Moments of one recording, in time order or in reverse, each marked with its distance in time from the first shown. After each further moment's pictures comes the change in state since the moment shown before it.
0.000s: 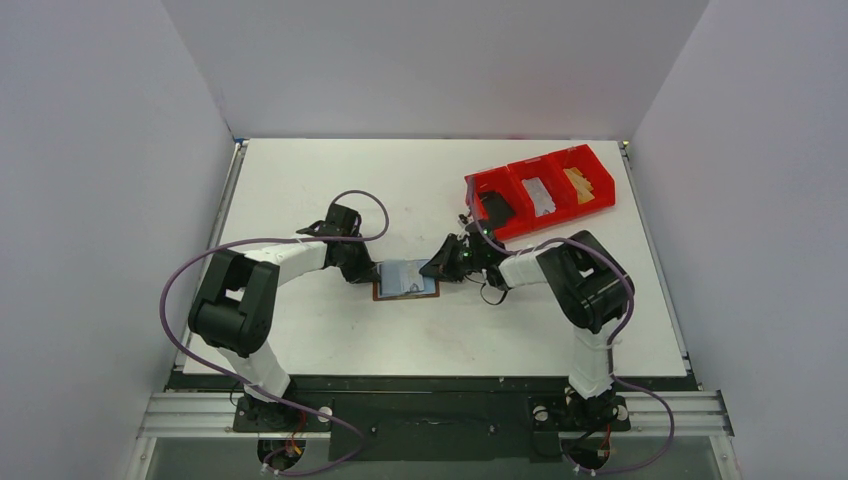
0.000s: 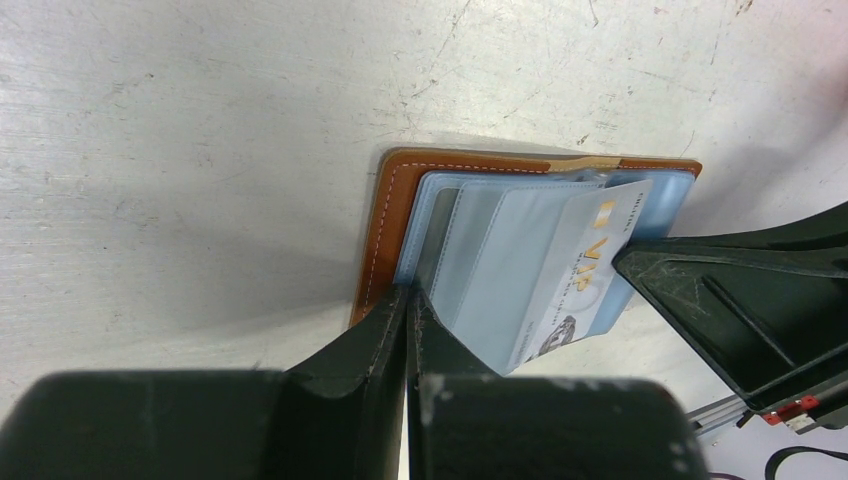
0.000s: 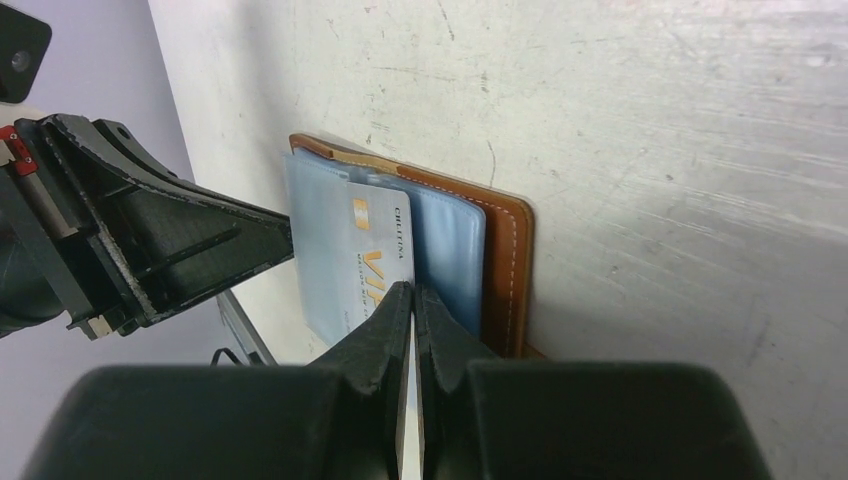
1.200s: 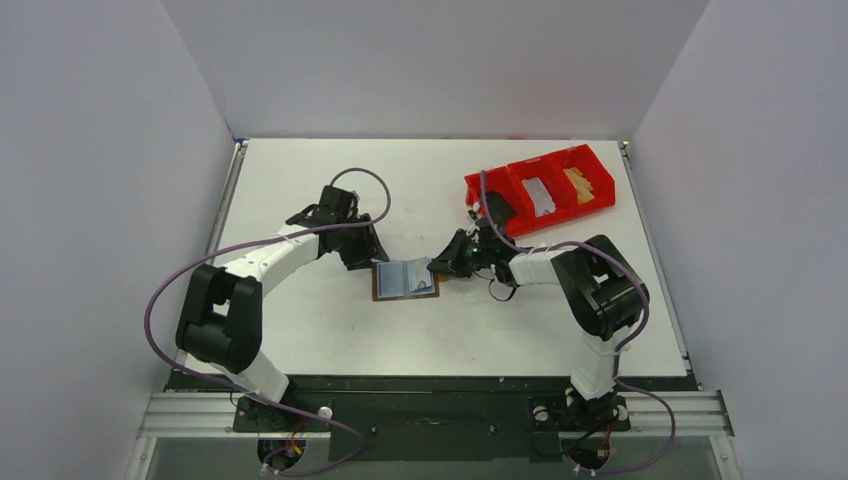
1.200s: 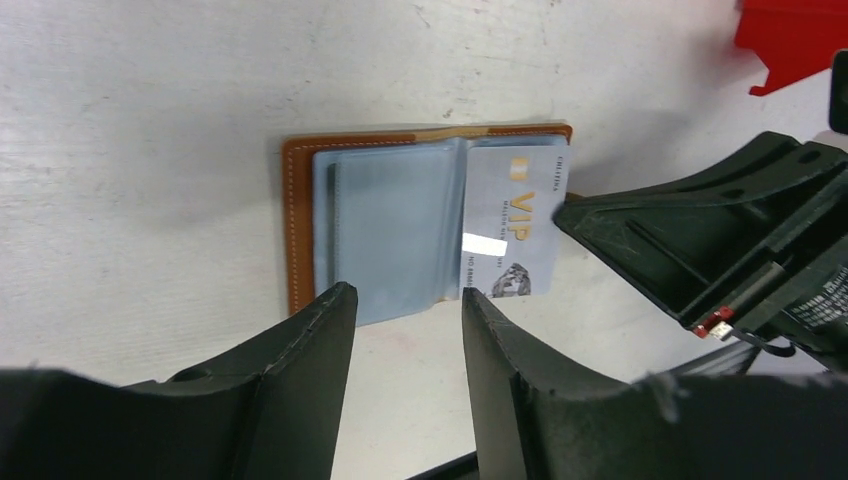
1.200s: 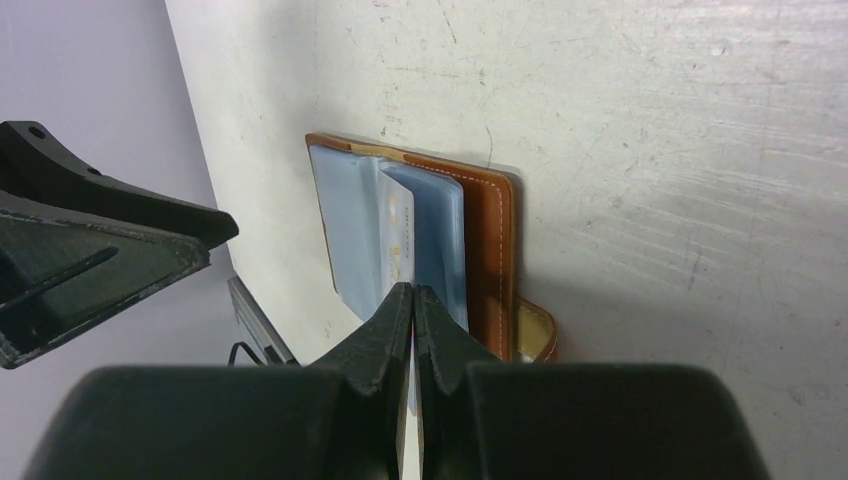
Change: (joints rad) left arm 0.000 -0.109 0.119 -0.133 0.015 0.073; right arm -0.045 -0.084 -0.018 -0.076 -0.022 -0.016
